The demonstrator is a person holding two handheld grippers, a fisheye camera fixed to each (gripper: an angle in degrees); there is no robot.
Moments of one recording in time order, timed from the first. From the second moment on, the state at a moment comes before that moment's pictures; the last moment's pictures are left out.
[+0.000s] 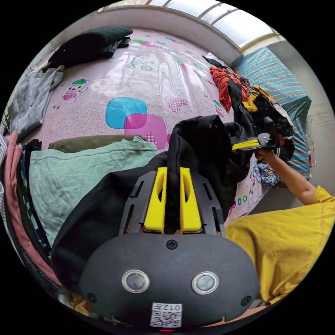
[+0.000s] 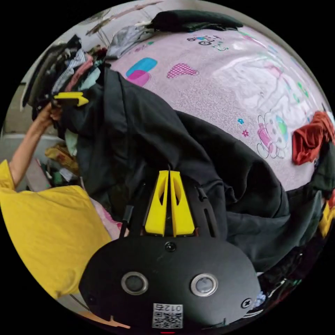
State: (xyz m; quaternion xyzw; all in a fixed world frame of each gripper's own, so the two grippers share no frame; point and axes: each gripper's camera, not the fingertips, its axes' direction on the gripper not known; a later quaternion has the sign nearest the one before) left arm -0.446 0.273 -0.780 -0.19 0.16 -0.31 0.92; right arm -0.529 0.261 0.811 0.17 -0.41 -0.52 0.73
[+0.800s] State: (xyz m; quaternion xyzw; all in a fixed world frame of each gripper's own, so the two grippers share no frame) left arm -0.272 -0.084 -1.306 0.15 -0.19 0.05 0.97; right arm 0.017 0.673 0.456 0.70 -0.25 -0.14 0.65
